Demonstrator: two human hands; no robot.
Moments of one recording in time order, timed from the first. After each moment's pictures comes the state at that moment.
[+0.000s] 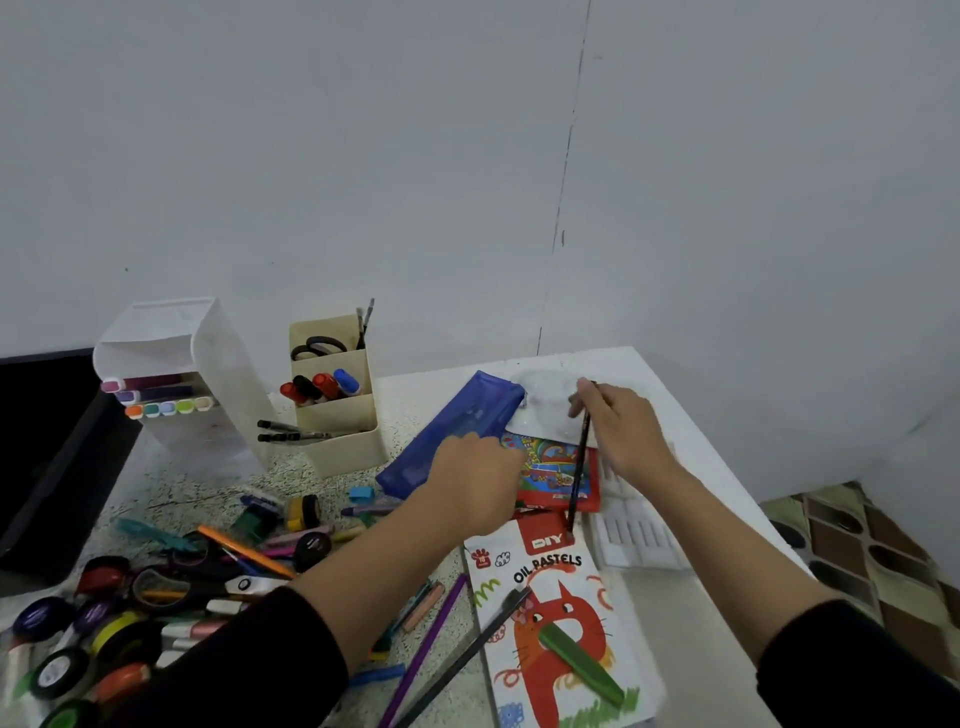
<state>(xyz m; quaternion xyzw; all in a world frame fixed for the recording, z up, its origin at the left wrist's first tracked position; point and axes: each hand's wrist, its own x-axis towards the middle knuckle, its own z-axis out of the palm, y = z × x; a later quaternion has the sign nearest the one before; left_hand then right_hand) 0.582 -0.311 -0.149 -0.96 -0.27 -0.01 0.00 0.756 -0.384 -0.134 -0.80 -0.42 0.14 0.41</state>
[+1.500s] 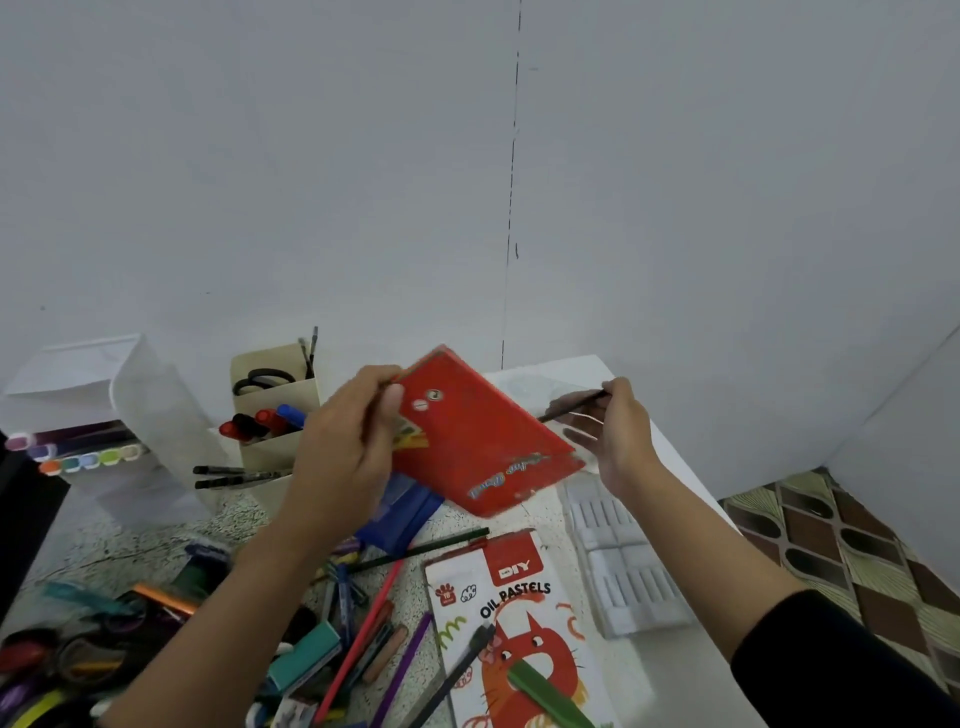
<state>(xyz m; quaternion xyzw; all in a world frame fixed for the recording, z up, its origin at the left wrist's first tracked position) 0.532 -0.285 -0.093 -0.85 -0.23 -0.43 -0.22 0.789 -0.380 -0.132 -0.65 -0.11 0.35 0.67</state>
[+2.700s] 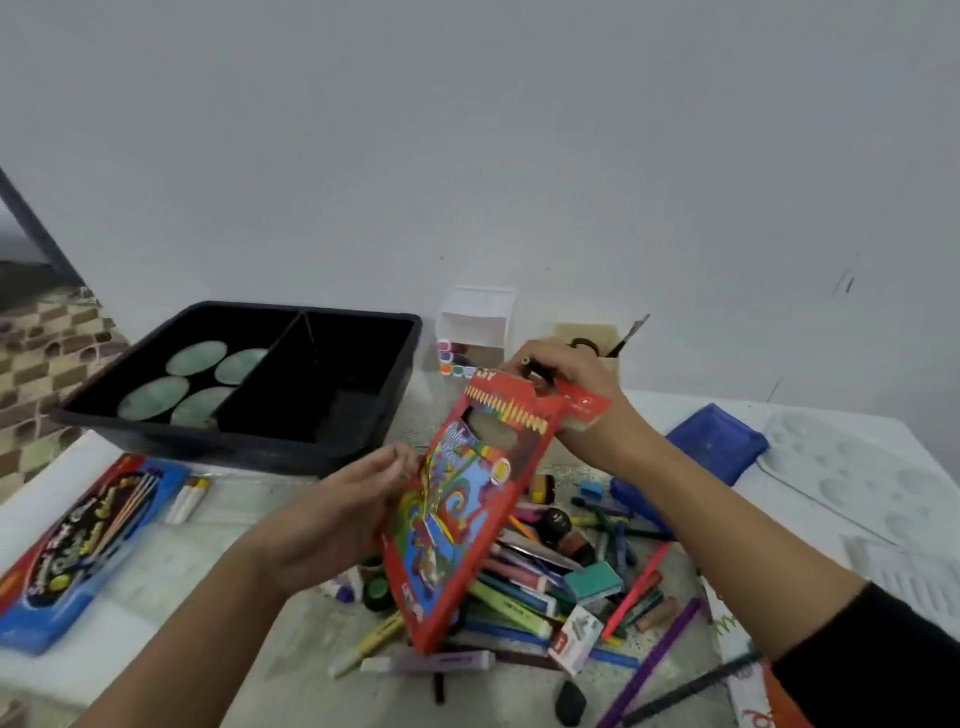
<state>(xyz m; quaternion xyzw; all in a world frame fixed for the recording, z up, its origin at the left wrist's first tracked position) 0.222 -0.304 -0.094 -0.45 -0.30 -0.27 -0.79 0.490 -0.287 -0.050 -0.39 -0.77 0.23 0.44</state>
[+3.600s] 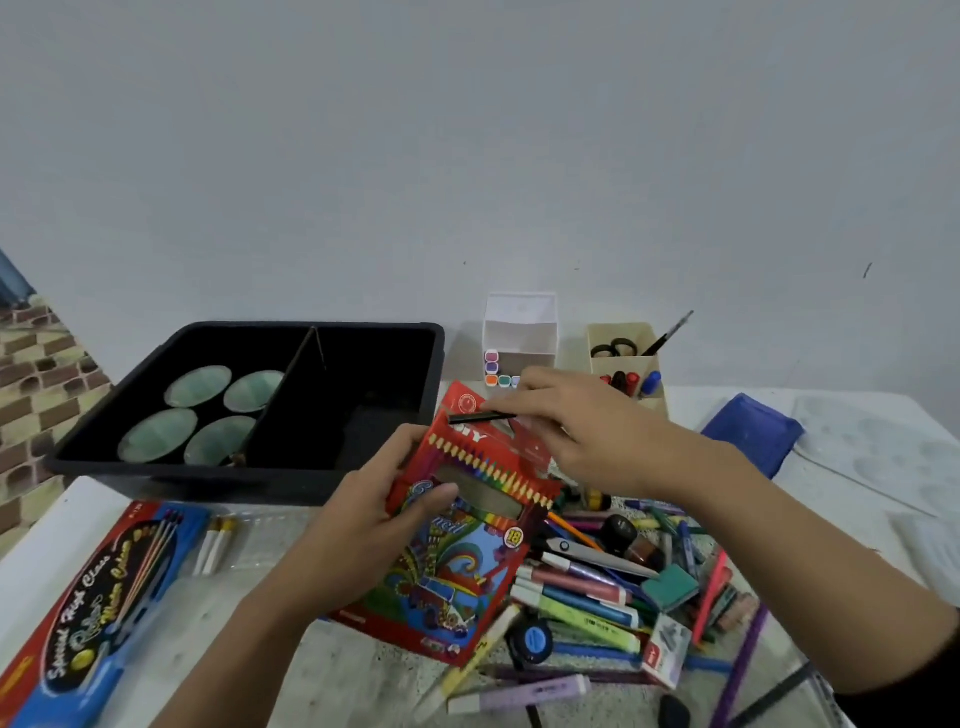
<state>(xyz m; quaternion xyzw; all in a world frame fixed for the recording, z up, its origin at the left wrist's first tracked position) 0.175 -0.286 -0.070 -0.75 -0.42 -0.26 -0.45 0.421 -0.286 -0.026 -0.50 -0.84 0.12 0.16</state>
